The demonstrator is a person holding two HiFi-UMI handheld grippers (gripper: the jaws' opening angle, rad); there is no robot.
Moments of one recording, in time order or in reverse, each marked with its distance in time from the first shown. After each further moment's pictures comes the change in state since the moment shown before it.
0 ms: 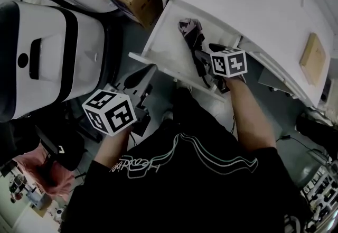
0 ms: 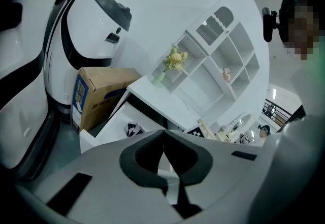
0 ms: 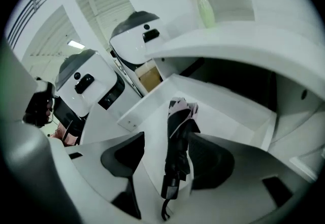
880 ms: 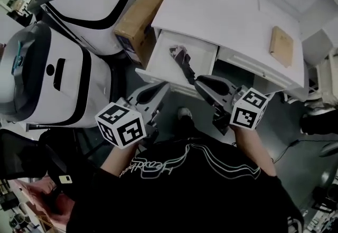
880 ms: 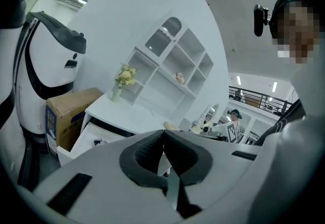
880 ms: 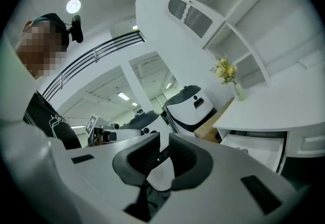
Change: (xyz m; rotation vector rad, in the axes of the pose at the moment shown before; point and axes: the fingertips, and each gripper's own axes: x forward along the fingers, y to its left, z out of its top) left arm -0.127 -0.176 -0.022 0.282 -0.097 -0.280; right arm -0.299 0.244 -0.003 -0.060 -0.674 0.389
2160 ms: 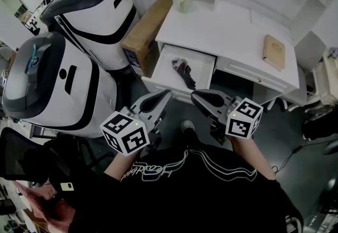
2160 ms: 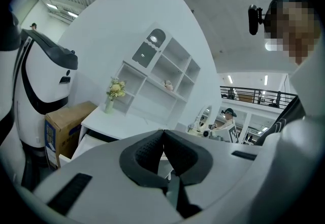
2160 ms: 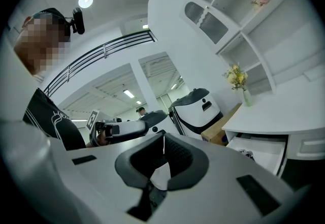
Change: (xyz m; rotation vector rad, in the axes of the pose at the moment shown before) left arm -0.053 -0.069 0.007 0.112 -0.092 -0.038; right arm -0.027 0.087 -0.009 -0.094 -0.010 0.032
